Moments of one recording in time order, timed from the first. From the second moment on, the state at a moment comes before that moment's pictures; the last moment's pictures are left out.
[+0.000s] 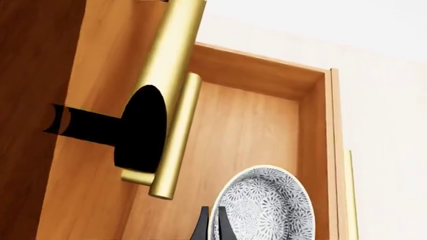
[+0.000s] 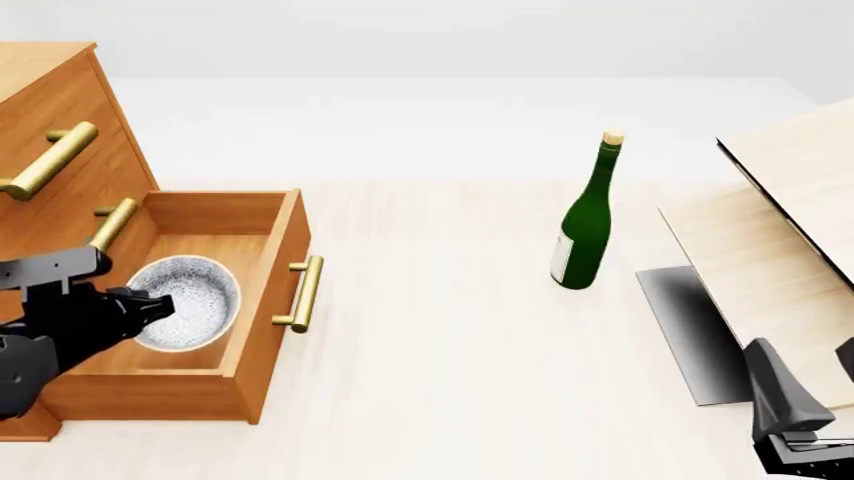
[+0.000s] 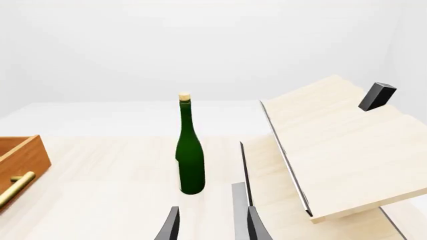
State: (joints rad) left arm 0.12 1.29 -0.41 -0.19 -0.13; right arm 0.02 0.03 0.00 -0.01 0.02
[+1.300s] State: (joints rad) left arm 0.14 1.37 -0.40 -0.23 -0.14; right arm 0.02 0.03 0.00 -0.01 0.02
